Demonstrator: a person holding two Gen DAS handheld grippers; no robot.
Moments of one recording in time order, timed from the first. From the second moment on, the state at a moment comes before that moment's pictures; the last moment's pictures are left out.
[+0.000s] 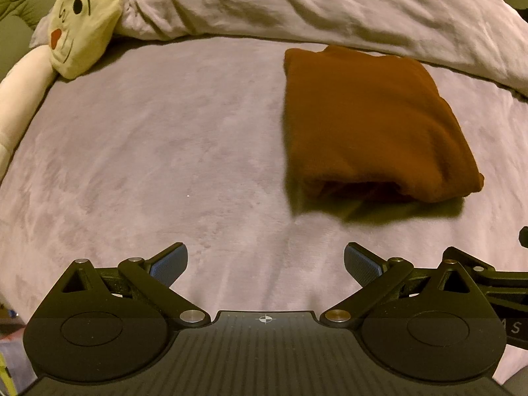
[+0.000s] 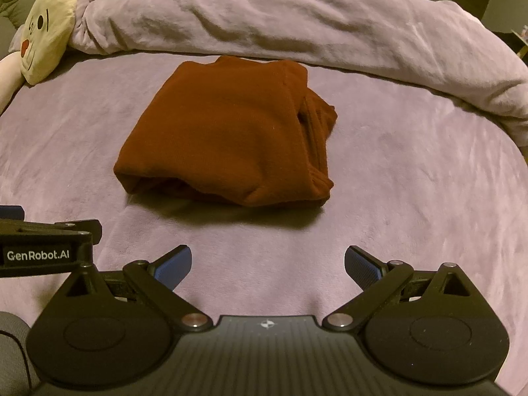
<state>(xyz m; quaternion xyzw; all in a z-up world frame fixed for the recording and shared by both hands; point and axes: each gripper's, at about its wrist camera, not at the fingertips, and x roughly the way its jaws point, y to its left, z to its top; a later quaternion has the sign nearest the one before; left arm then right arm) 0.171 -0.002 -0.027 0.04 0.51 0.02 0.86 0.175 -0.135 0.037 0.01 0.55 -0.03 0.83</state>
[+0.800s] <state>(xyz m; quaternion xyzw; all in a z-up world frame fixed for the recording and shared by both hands) 0.168 -0.007 -0.027 0.04 0.50 0.00 0.86 0.169 -0.145 0.035 0.02 0.55 -0.04 0.83</state>
